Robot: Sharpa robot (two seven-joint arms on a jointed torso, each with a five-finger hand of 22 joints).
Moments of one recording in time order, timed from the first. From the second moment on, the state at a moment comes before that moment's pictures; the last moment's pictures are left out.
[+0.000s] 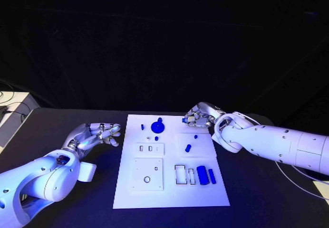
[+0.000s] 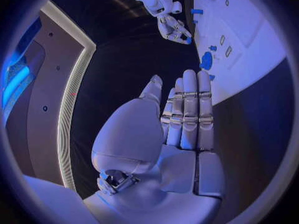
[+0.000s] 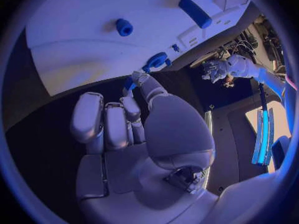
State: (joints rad) left arm 1.04 -0.89 0.16 1.57 -0.33 -0.33 0.25; left_hand 1.42 0.02 -0.07 0.08 0.17 1.04 0.16 0.06 0.06 1.33 0.06 0.08 0.07 1.25 0.01 0.56 0.43 0.09 1.05 0.01 0.69 0.23; right arm 1.24 -0.87 -0.07 1.32 -1.21 -0.52 -0.02; right_hand 1.25 -0.04 0.15 -0.14 0.51 1.13 0.11 0.08 0.09 1.25 0.02 1.12 1.28 1.47 -0.05 1.28 1.21 0.10 1.46 -0.06 1.07 1.31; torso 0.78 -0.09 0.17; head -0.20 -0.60
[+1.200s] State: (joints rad) left arm 1.04 -0.78 0.16 1.59 -0.82 -0.26 0.06; left_hand 1.39 0.00 0.18 0.10 0.17 0.88 0.09 0.06 0.06 1.13 -0.01 0.64 0.42 1.32 -0.07 1.07 0.80 0.14 1.05 -0.05 1.16 0.54; right arm 1.27 -0.84 -0.08 1.57 -1.29 -0.37 -0.15; right_hand 1.25 -0.04 0.14 -0.11 0.51 1.13 0.11 0.07 0.09 1.25 0.02 1.12 1.28 1.47 -0.05 1.28 1.21 0.10 1.46 -0.06 1.07 1.31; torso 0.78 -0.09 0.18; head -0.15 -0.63
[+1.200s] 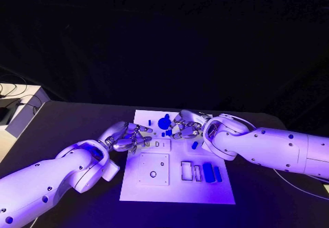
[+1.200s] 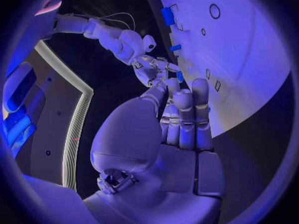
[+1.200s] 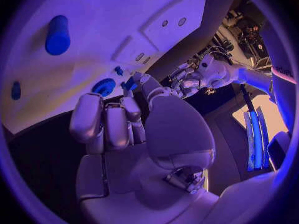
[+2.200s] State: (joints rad) left arm 1.04 -0.79 0.16 1.59 -0.89 -0.24 -0.01; left_hand 1.37 -0.03 0.25 0.08 0.17 1.02 0.10 0.06 0.06 1.12 -0.01 0.69 0.43 1.33 -0.06 1.07 0.82 0.15 1.05 -0.05 1.16 0.56; right arm 1.29 -0.82 -0.09 1.70 -1.47 -0.13 -0.41; right_hand 1.24 -0.05 0.14 -0.07 0.51 1.13 0.11 0.07 0.09 1.25 0.02 1.10 1.27 1.47 -0.05 1.28 1.22 0.10 1.46 -0.06 1.07 1.31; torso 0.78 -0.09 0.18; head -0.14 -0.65
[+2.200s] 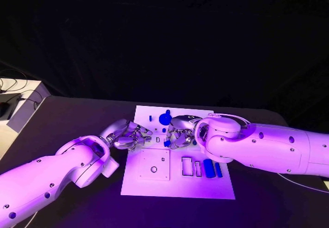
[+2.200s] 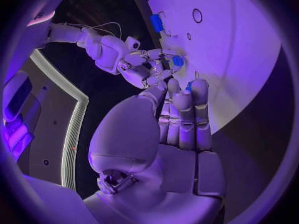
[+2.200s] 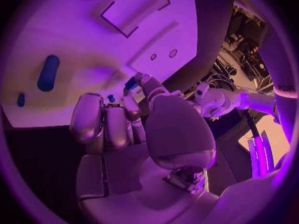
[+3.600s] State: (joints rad) left arm 1.04 -0.73 0.14 1.57 -0.91 -0.16 -0.02; left_hand 1.34 -0.02 0.54 0.07 0.16 1.04 0.10 0.06 0.06 1.10 -0.01 0.74 0.45 1.33 -0.06 1.10 0.87 0.15 1.05 -0.05 1.18 0.59; right arm 1.29 -0.80 -0.09 1.73 -1.52 -0.21 -0.44; right_hand 1.25 -0.06 0.14 -0.06 0.51 1.13 0.11 0.07 0.09 1.25 0.02 1.10 1.27 1.47 -0.05 1.28 1.22 0.10 1.46 -0.06 1.07 1.31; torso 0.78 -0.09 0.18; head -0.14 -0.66
